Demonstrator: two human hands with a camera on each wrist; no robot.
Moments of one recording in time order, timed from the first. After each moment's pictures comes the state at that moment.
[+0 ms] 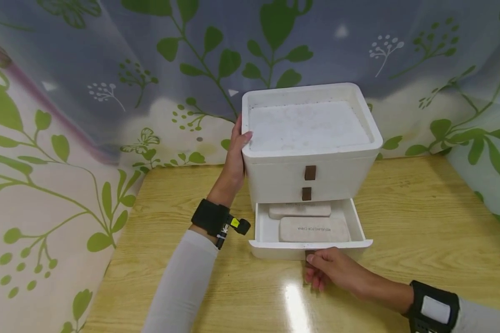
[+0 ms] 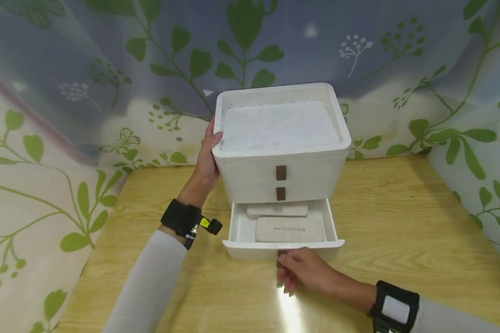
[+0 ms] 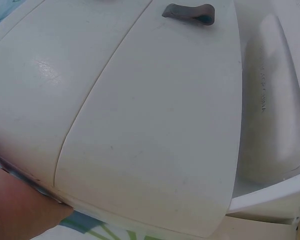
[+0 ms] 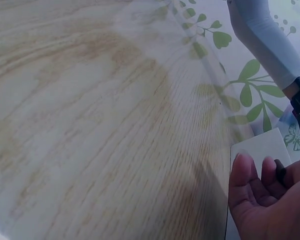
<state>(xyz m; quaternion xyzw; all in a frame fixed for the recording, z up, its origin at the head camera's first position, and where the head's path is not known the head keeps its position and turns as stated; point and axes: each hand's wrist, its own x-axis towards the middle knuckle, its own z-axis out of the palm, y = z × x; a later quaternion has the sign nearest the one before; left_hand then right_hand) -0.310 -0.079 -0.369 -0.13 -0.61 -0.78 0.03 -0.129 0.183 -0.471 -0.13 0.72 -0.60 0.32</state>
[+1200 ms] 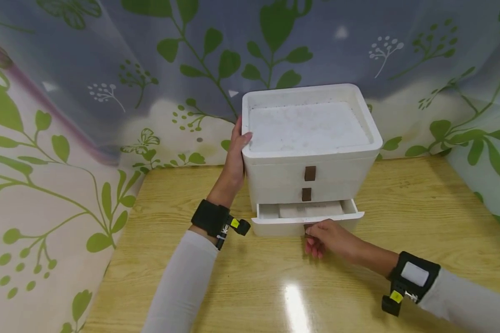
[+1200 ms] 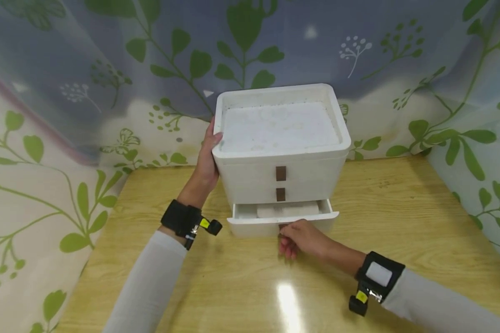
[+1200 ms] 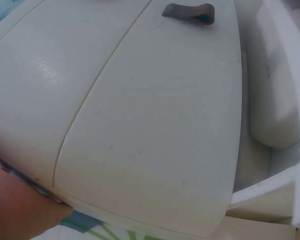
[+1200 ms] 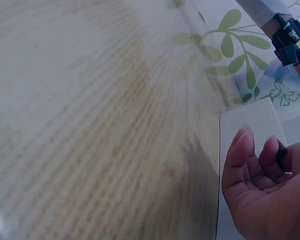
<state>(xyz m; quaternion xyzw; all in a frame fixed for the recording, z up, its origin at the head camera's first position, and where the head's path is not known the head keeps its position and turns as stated) -0.310 -0.078 -0.368 -0.13 -0.62 -0.77 0.03 -0.192 0.186 -0.468 -0.13 0.76 -0.57 0.29</state>
